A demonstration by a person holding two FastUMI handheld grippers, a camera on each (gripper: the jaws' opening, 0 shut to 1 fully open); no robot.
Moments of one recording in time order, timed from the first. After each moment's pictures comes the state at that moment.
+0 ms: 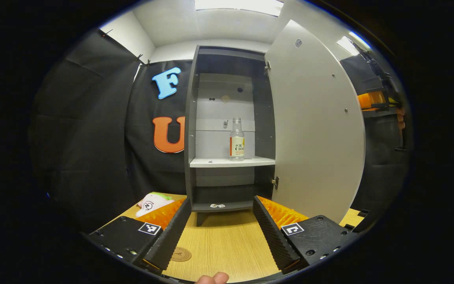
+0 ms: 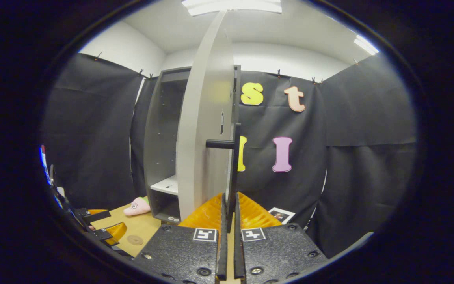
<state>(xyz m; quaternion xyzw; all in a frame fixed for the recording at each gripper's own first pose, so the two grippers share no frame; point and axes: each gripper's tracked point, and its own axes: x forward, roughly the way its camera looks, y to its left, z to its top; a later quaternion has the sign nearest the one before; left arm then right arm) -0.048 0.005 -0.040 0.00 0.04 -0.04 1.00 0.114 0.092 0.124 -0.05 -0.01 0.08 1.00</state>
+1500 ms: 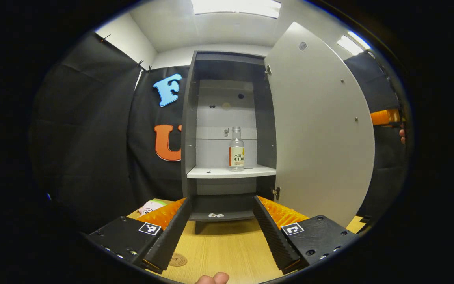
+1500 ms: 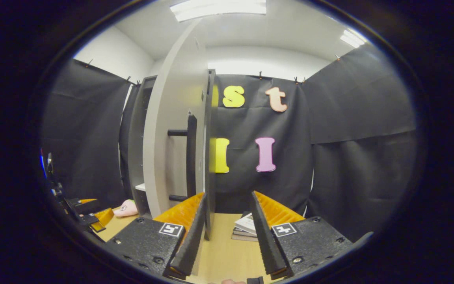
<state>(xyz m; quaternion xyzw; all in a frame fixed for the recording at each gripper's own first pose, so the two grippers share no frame) -0.022 -0.016 -0.009 0.00 0.00 -0.02 1.00 0.107 0.022 0.122 -0.03 -0.03 0.06 1.00</state>
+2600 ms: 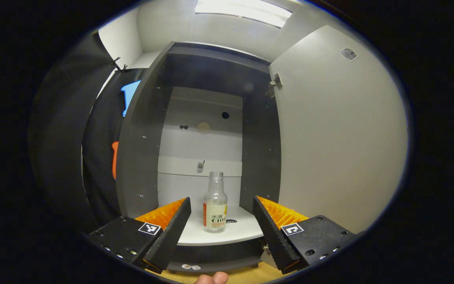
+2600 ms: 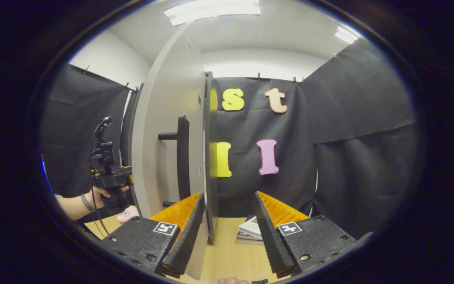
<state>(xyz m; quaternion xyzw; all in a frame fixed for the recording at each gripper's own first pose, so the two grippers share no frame) 0.201 -0.053 0.113 -0.01 -0.06 -0.10 0.99 0.118 0.017 0.119 -0.01 -0.04 0.06 1.00</state>
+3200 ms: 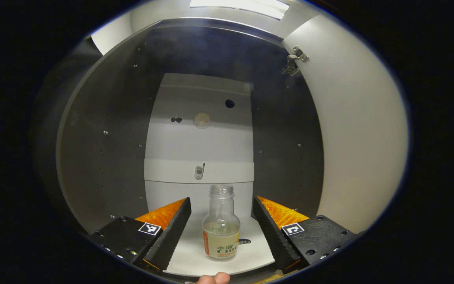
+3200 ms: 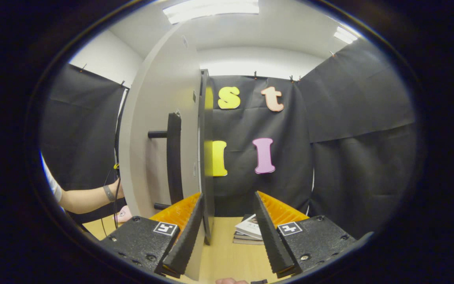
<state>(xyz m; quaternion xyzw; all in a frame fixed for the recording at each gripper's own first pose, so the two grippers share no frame) 0.328 -0.057 0.102 -0.01 -0.04 -0.08 1.00 0.134 0.010 0.117 -0.01 -0.04 0.04 1.00</state>
